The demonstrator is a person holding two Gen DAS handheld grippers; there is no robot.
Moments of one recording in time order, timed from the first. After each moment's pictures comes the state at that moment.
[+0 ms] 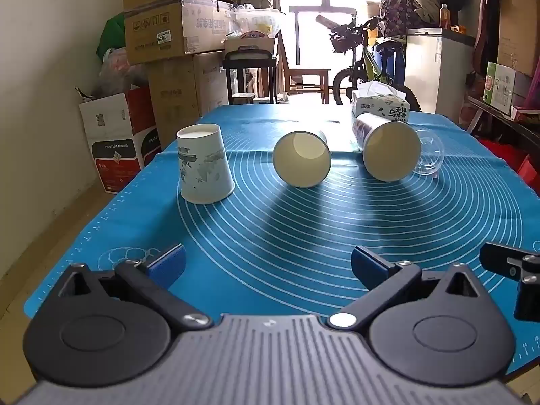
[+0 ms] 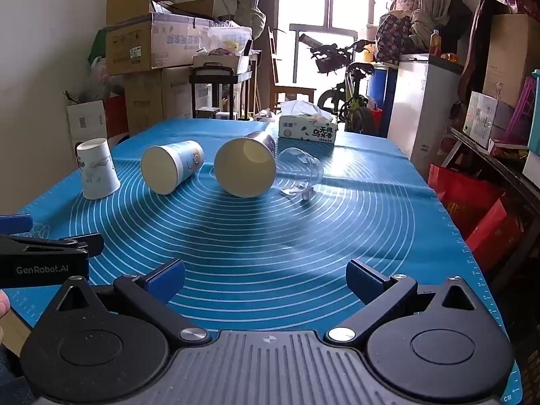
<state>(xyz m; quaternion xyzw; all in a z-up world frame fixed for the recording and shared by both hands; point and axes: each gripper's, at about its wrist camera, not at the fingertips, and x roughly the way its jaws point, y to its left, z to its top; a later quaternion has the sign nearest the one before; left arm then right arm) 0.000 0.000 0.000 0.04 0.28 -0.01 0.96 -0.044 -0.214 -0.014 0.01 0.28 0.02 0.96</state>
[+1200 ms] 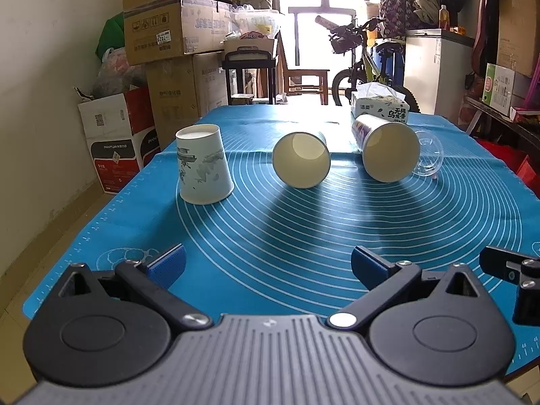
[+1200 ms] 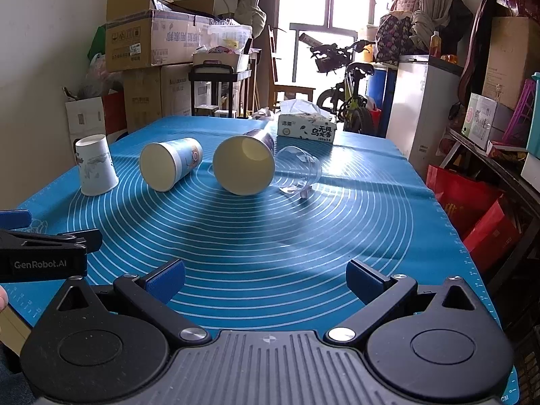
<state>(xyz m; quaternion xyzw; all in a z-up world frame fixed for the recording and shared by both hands) 0.001 -0.001 -0.003 0.03 0.27 -0.01 0.96 -0.044 -0.212 -0.016 -0.01 0.28 0.01 0.96</state>
